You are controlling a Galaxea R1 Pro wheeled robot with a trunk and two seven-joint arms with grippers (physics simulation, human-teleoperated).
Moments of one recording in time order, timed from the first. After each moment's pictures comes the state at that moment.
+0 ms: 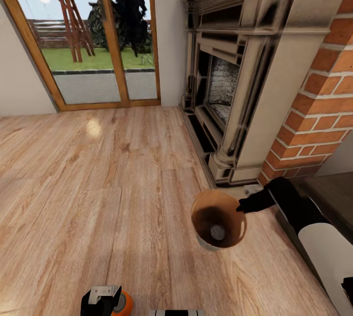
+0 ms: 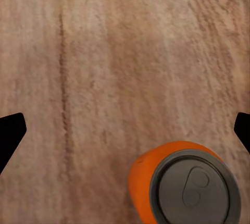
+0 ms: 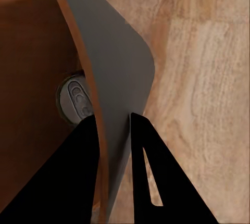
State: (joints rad) left arm -0.27 0.05 0.08 -0.42 -0.01 -0.36 -0.13; right arm -0.89 -0.28 0.16 -0.80 0.24 1.02 0.87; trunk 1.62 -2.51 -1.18
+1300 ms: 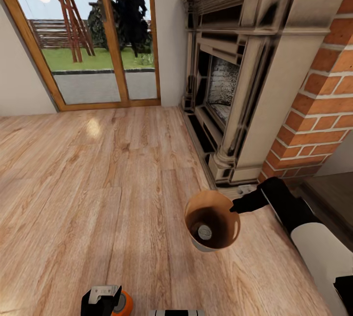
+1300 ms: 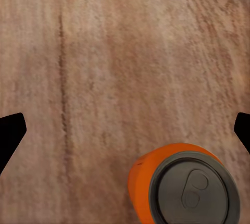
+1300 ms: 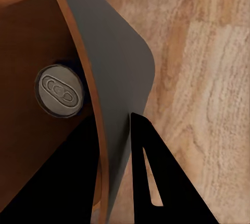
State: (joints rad) left arm -0.27 0.05 0.08 -0.42 -0.01 -0.36 -0.13; right arm -0.89 -0.23 0.17 -0.81 0.25 1.03 0.86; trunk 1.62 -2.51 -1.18
